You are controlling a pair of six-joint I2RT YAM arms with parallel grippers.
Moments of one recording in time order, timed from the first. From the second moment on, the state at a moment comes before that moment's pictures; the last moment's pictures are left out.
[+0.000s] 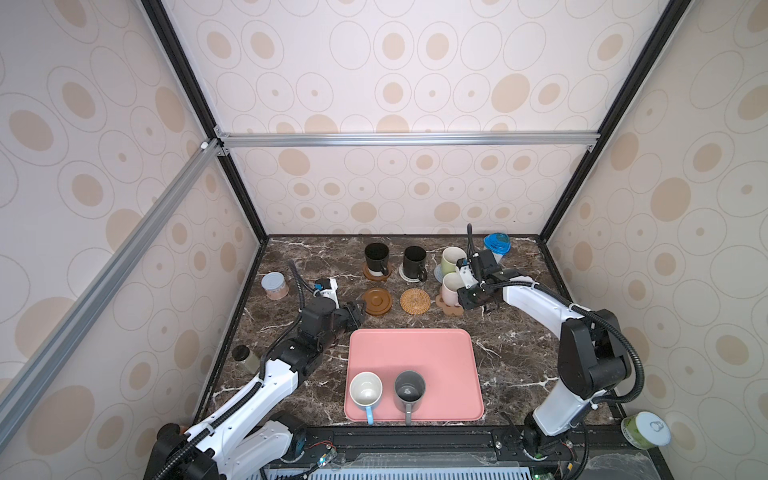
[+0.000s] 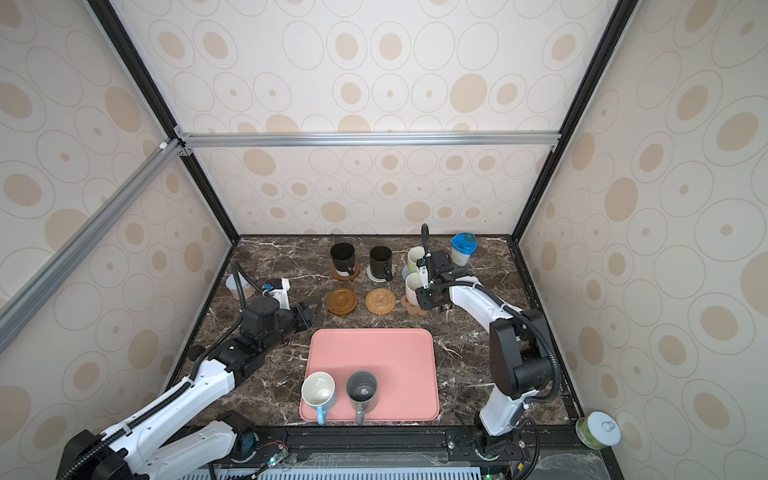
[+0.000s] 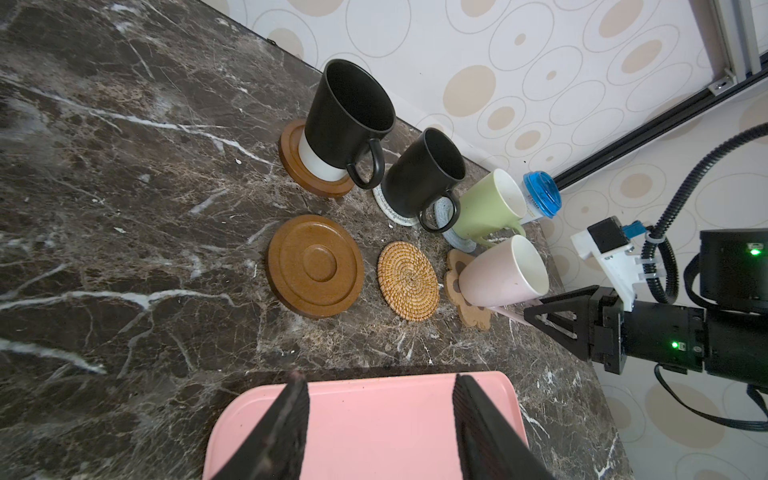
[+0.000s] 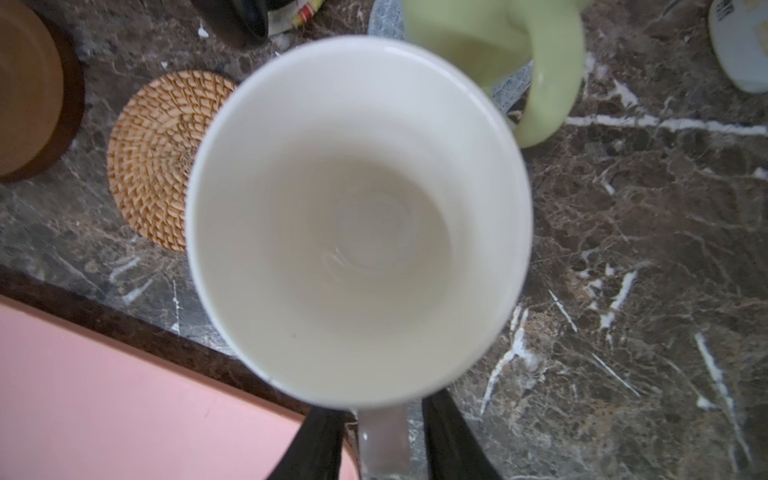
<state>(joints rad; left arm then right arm) -0.46 0.97 0.59 -0.05 -0.02 -0.71 0.31 1.70 1.22 -0.63 -0.03 -0.03</state>
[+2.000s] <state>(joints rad) -0.46 1.11 0.62 0.01 -0.02 -0.70 0.78 1.07 1.10 -1.16 -0.04 0.68</state>
